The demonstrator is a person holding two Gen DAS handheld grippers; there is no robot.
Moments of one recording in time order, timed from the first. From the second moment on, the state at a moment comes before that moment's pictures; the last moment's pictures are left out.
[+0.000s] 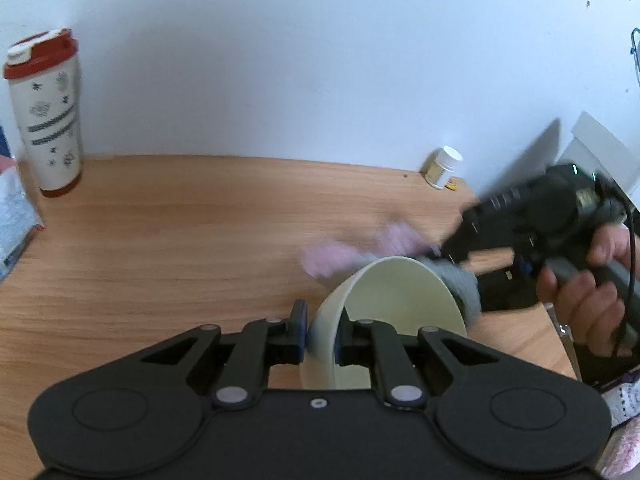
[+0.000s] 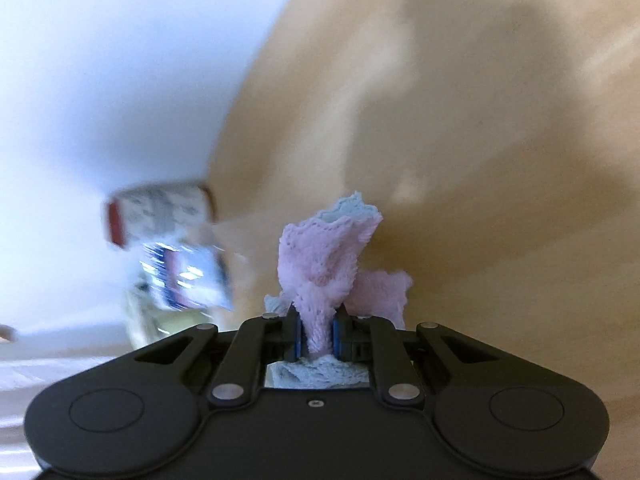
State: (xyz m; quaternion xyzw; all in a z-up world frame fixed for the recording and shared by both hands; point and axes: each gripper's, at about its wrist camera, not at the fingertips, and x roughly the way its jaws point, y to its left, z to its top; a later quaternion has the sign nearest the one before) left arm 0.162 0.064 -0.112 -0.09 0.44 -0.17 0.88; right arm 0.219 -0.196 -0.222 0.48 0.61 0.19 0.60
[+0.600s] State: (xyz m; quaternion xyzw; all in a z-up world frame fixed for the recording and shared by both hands) left arm 0.178 0.078 -0.120 -0.19 0.45 -0.14 0.86; right arm 0.193 -0.221 -0.212 0.42 0.61 0.21 0.64
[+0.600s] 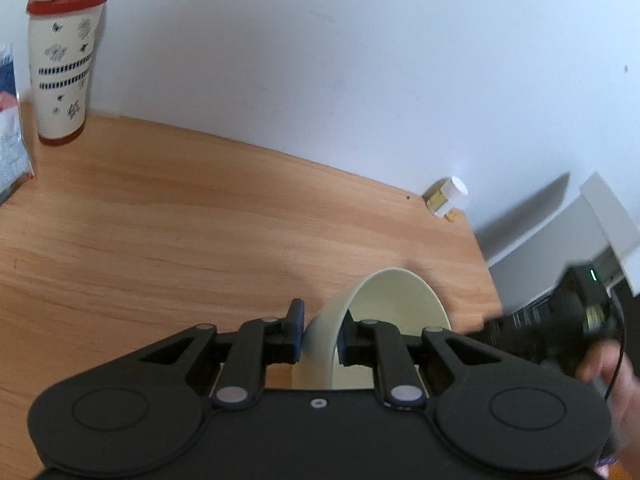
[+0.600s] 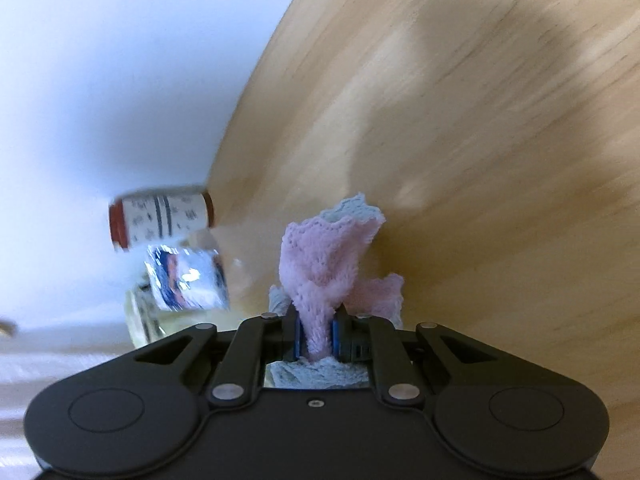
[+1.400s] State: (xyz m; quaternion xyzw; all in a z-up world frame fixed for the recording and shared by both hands) left arm 0.182 0.073 -0.119 -0.23 0.44 -0.11 0.86; right arm 0.138 -0.150 -0.144 0.15 0.56 0.37 0.72
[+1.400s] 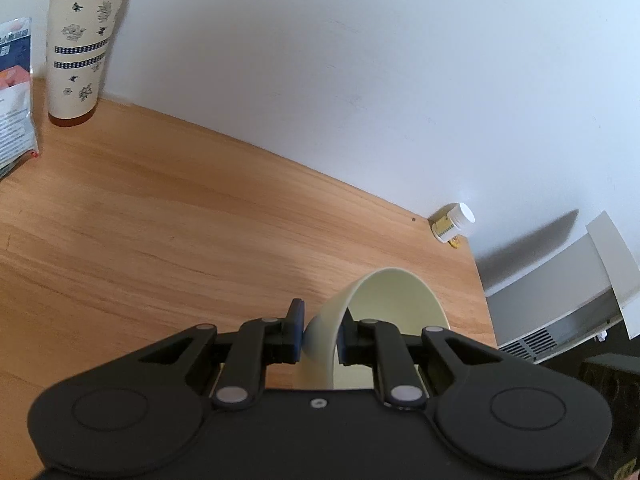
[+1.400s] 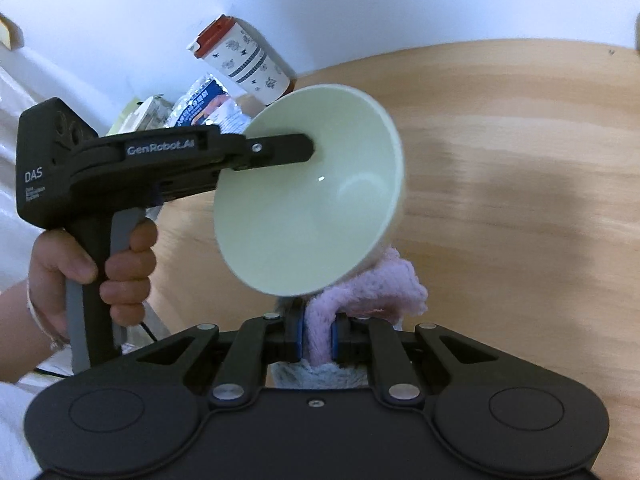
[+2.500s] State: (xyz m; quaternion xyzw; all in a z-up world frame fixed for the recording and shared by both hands) left arm 0.181 0.087 -0.115 -0.25 0.44 -0.12 0.86; right arm 0.136 -0.169 -0.161 0.26 0.55 0.28 0.75
